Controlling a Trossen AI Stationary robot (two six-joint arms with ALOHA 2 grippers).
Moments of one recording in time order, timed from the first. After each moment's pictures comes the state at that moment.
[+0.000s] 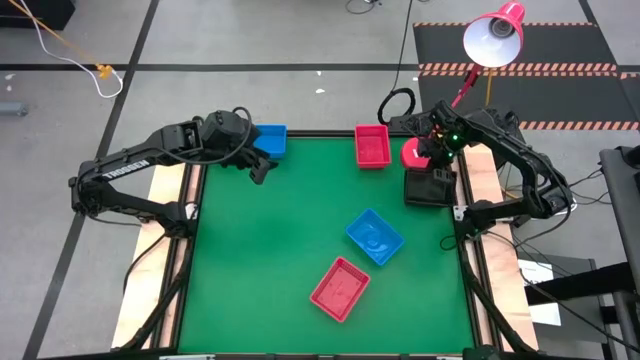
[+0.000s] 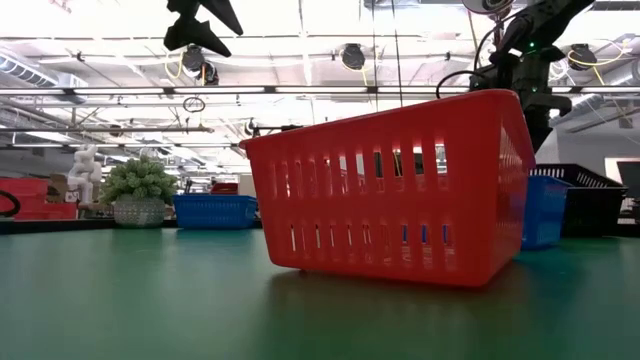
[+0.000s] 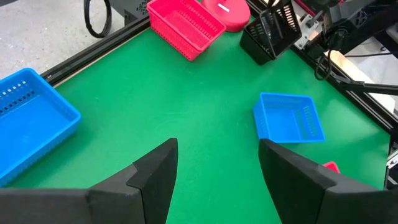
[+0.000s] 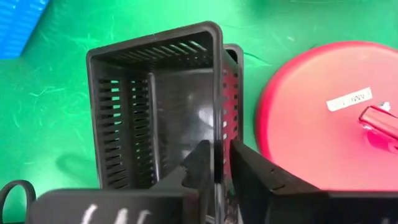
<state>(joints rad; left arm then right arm) 0.34 1.17 1.33 -0.86 0.02 -0.45 -1.09 1.29 0.96 -1.17 -0.26 -0.90</state>
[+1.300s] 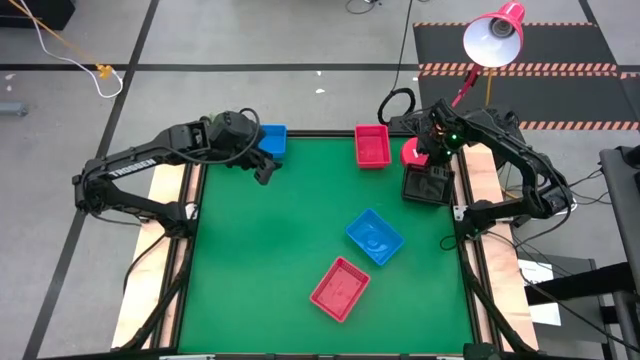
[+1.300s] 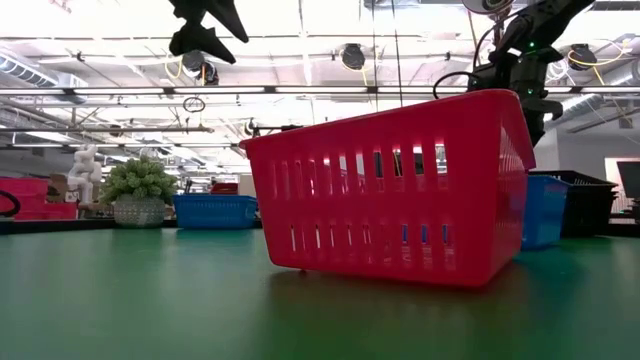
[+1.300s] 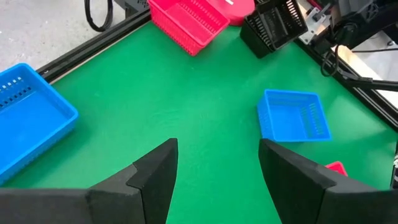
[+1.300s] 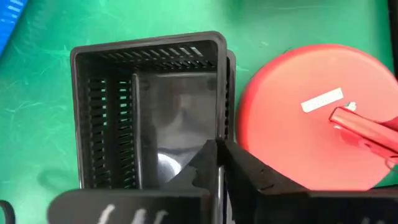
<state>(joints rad) 0.34 1.21 1.33 -0.85 0.02 -0.46 -1.08 1.29 0.96 -1.11 -0.23 -0.85</state>
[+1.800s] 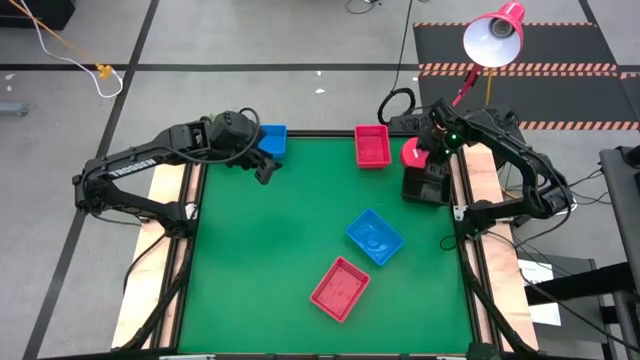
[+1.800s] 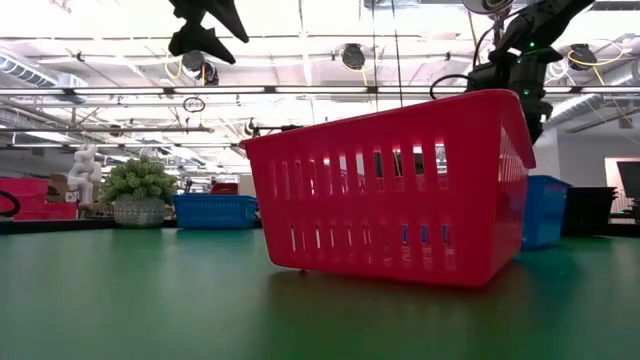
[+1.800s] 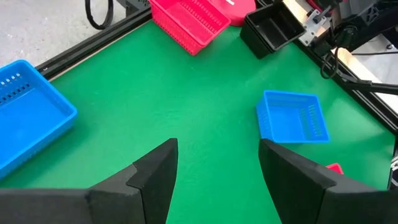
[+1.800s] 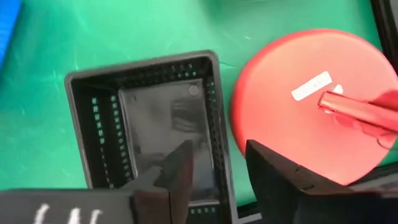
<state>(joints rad) 0.34 1.21 1.33 -0.85 0.02 -0.47 -1.08 1.29 0.96 -1.09 -0.21 -0.72</state>
